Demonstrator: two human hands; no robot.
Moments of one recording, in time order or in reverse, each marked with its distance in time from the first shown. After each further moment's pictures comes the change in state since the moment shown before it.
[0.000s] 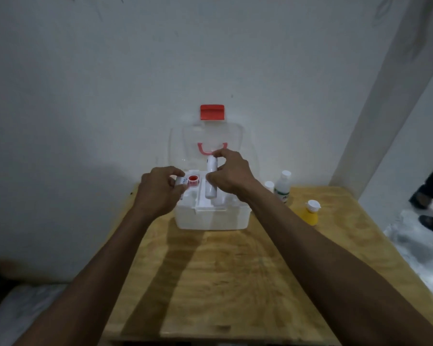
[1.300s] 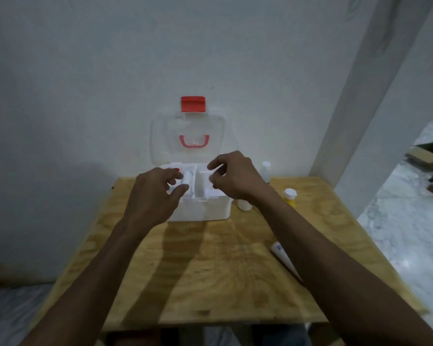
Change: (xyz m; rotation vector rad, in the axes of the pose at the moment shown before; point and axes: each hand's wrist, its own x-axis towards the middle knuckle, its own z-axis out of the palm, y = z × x) left_hand -0.039 0.024 0.016 0.040 0.075 0.240; right_hand -0.034 0.029 -0.039 -0.242 0.011 -0.122
